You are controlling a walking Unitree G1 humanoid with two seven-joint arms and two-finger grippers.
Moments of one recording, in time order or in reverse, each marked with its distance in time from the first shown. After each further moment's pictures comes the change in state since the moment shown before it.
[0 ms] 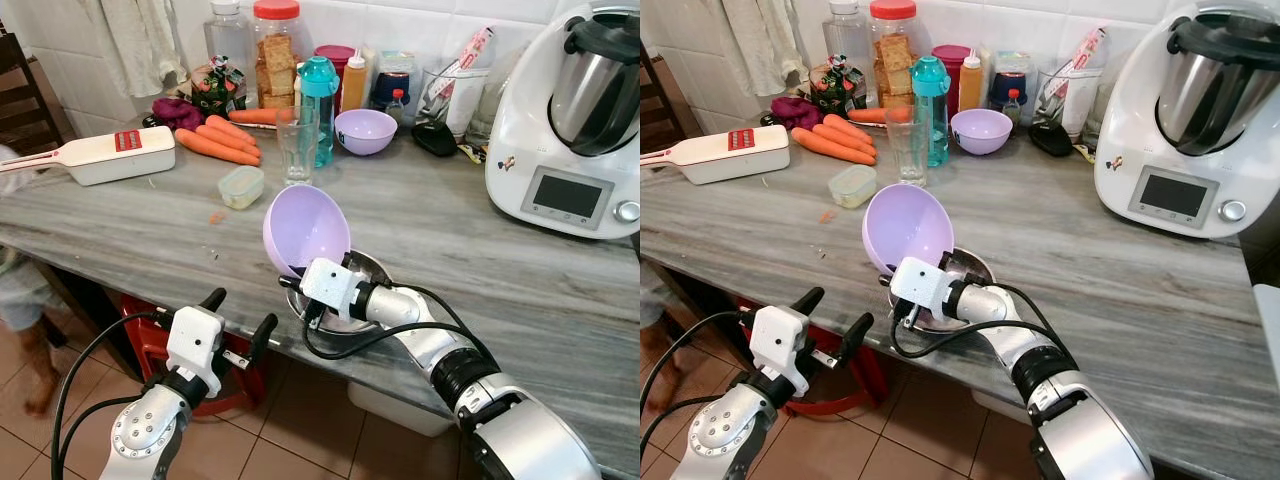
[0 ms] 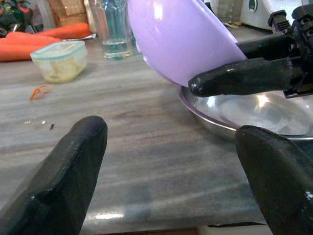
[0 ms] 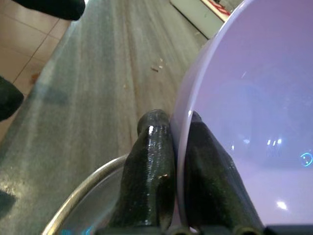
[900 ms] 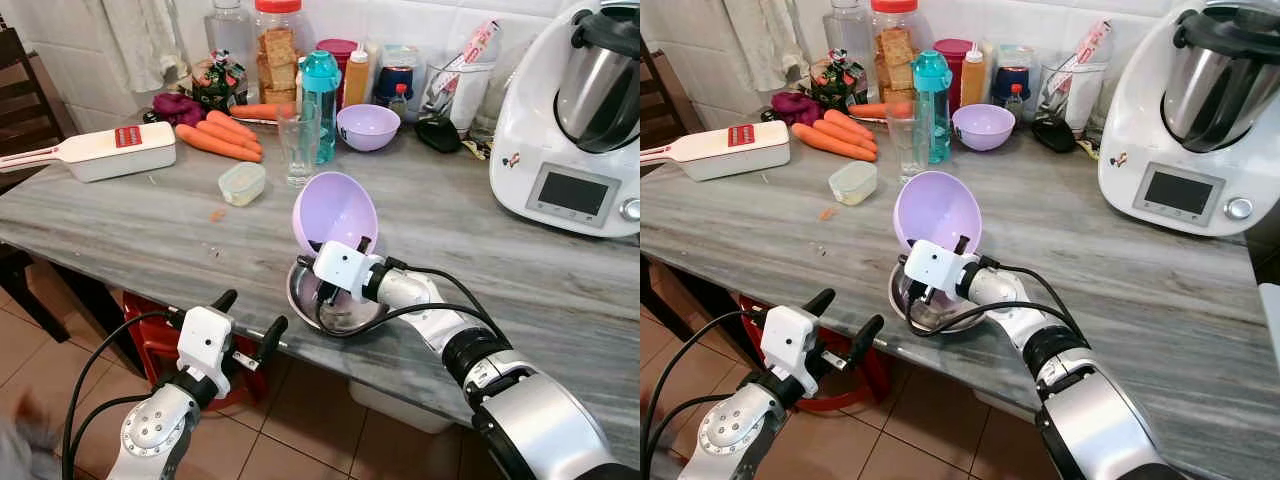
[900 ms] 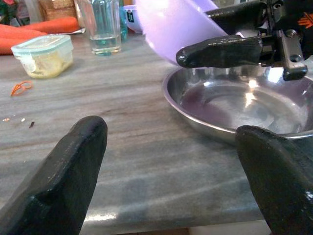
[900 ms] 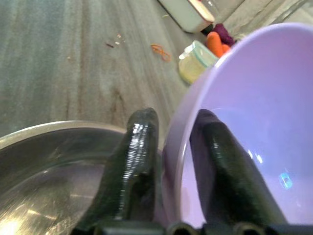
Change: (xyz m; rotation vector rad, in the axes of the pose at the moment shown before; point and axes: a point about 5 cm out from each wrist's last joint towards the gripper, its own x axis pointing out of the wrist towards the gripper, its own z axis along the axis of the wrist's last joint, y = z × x) left arm 0.005 -0.010 0.002 -0.017 -0.001 -0.038; right arm -0.008 -0.030 -0.003 -0.101 0.059 -0.128
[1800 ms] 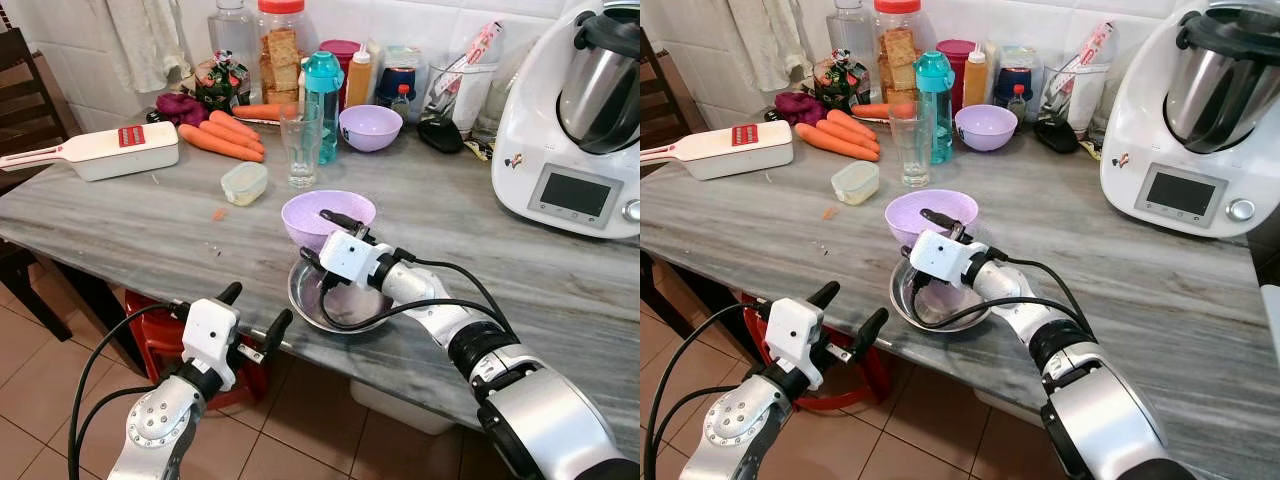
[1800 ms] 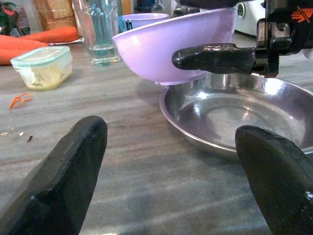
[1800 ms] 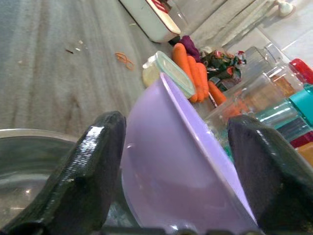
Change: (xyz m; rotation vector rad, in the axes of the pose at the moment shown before) left arm 0.008 -0.001 0.007 0.004 -0.023 -0.003; right arm -0.003 -0.018 0.004 -0.091 -0.011 -0.141
